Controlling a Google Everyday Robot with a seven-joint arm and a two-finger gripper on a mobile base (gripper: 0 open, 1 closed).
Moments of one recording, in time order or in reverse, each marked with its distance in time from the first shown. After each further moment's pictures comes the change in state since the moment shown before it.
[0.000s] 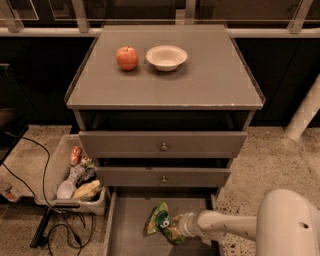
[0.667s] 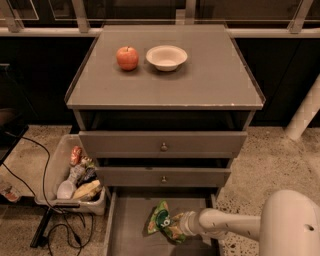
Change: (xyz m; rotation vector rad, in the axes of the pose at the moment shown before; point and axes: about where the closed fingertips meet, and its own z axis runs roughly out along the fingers) arm -0.007 -0.002 -0.011 -0.013 -0.011 -0.010
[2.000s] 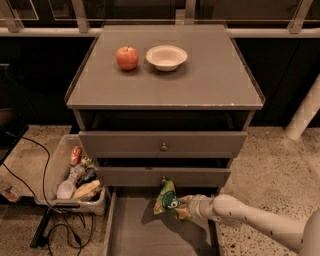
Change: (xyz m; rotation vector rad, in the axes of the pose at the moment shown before) arm -0.068 -0.048 -0.086 0.079 -0.132 -0.057
